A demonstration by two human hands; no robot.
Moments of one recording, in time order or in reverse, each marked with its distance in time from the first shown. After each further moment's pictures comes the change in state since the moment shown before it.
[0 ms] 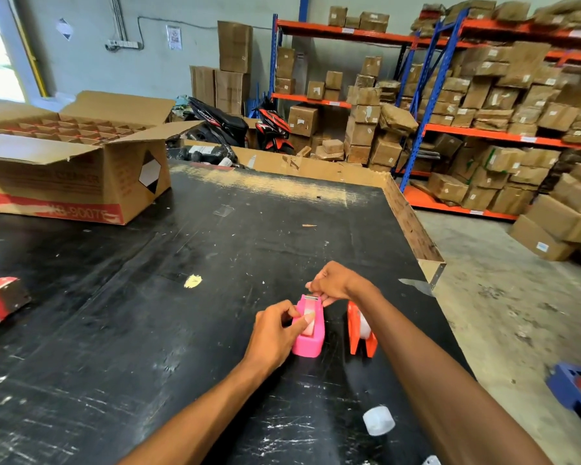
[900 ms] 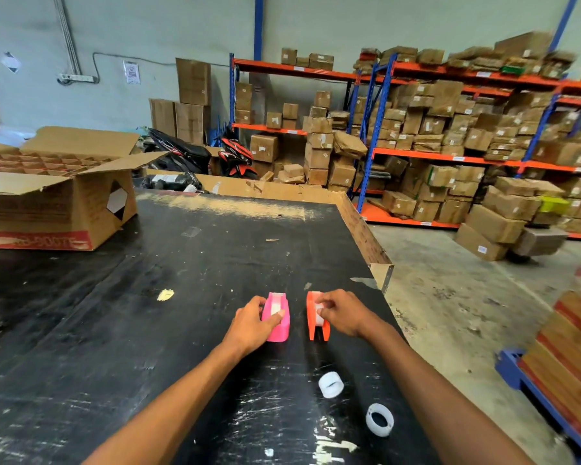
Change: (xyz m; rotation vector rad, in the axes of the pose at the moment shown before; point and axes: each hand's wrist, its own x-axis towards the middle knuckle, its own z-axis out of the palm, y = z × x) left_hand -0.011 0.034 -0.002 0.240 -0.147 -0.052; right_hand -0.122 0.066 -0.007 -0.200 0.305 -0.155
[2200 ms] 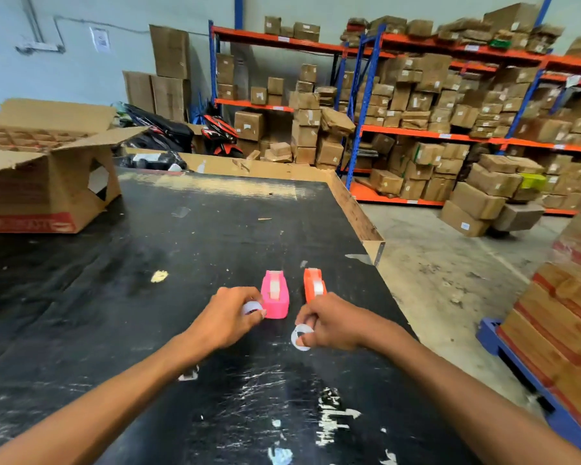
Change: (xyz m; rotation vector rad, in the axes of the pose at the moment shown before) left_hand -0.043 0.003 -0.067 0.363 -0.074 0.349; right_hand -0.064 -0.068 0.007 -0.155 -0.297 -0.160
